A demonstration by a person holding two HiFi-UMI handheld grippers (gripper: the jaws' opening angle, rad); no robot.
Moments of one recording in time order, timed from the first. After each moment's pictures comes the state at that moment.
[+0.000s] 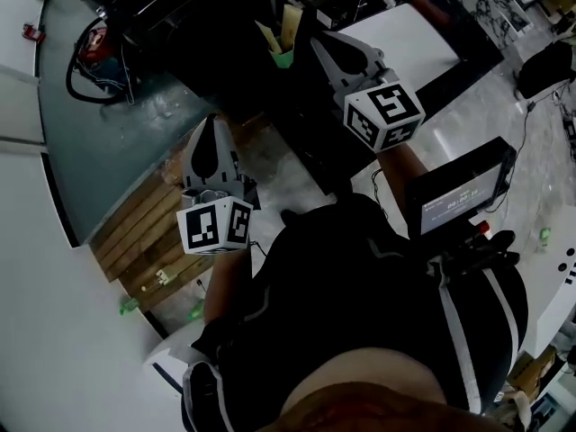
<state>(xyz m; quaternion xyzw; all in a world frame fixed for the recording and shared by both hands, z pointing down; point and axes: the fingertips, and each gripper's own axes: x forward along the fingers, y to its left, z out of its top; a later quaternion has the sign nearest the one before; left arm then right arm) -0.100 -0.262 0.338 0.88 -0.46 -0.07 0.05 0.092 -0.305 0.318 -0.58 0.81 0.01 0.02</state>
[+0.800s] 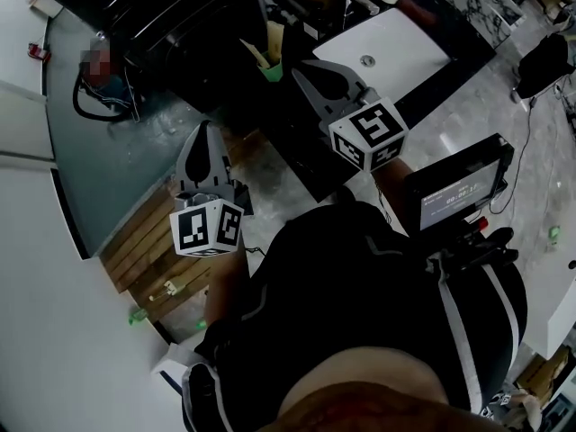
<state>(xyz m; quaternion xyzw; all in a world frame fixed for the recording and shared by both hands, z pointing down) -0.071 -0.258 0.314 0.90 -0.44 -0.05 0.03 0.089 -0.272 0.314 -0.55 0.84 0.01 0.01</state>
